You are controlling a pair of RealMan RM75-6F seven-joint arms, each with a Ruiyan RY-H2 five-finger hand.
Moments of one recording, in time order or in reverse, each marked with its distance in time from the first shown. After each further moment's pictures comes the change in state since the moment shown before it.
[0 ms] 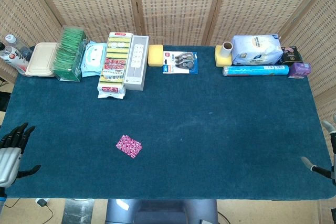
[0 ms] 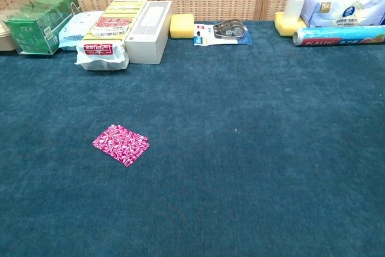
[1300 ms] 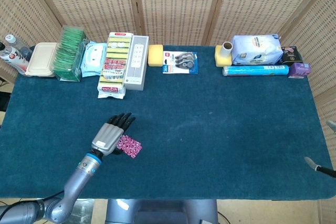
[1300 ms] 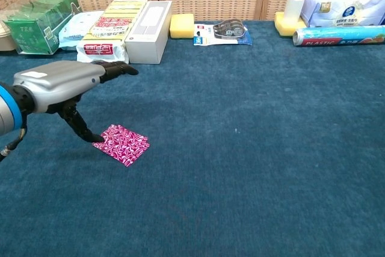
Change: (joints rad) left arm -0.468 -0.514 -0.203 0.121 -0.319 -0.490 0.457; right arm 0.001 0.048 0.004 0.006 0.032 -0.054 0.164
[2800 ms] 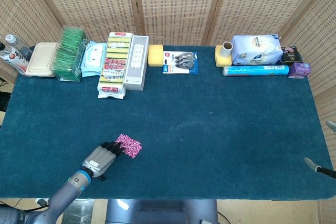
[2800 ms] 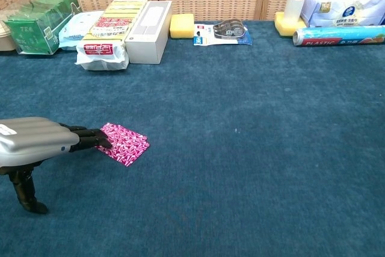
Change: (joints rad) left arm -0.144 0.188 0.269 -0.215 -0.290 -0.042 0.180; right arm -0.001 0.015 -0.009 -0.007 -0.012 -0.008 0.039
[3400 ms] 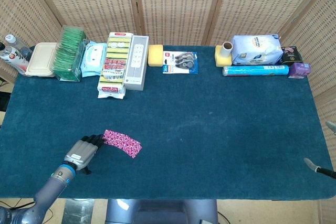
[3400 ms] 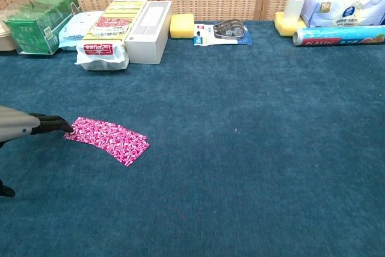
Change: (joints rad) left arm 0.006 0.097 0.031 0.042 -0.042 0.018 -0.126; right arm -0.002 0.005 -0.003 -0.002 -0.003 -0.001 0.017
